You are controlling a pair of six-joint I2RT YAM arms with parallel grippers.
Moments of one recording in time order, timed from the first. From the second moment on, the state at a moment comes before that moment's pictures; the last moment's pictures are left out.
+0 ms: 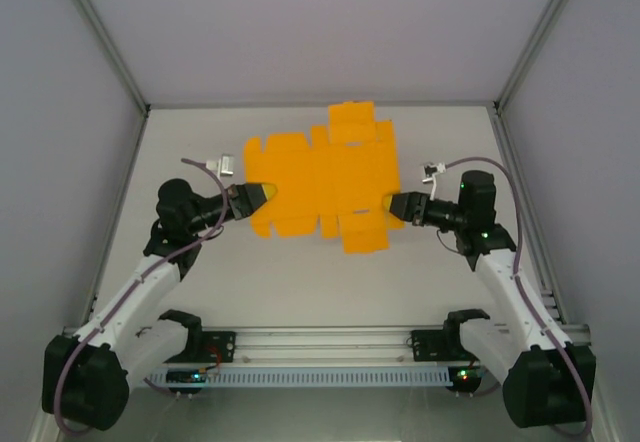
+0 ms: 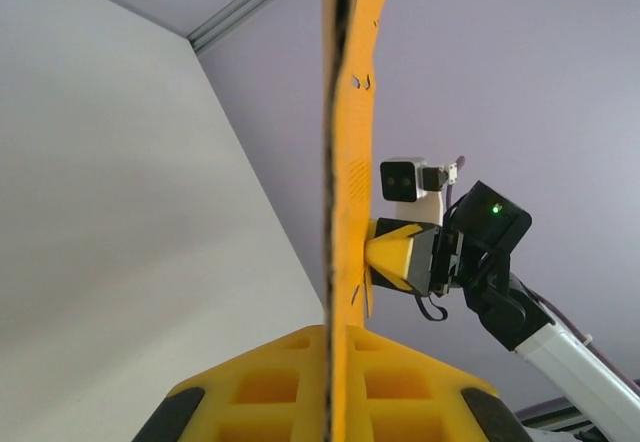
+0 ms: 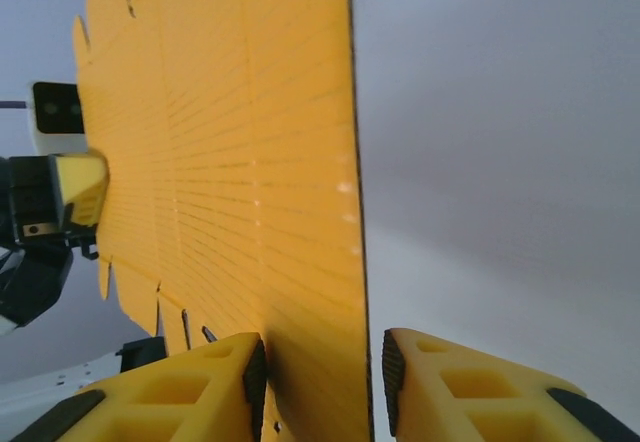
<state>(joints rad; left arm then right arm) -0.29 0.93 0.56 0.36 0.85 -1.00 0.09 0.93 0.64 -0.14 -0.96 0.52</state>
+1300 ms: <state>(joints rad) -0.29 0.88 0.57 -0.40 0.22 -0.65 0.50 1.39 0.78 -0.18 -0.14 -0.17</state>
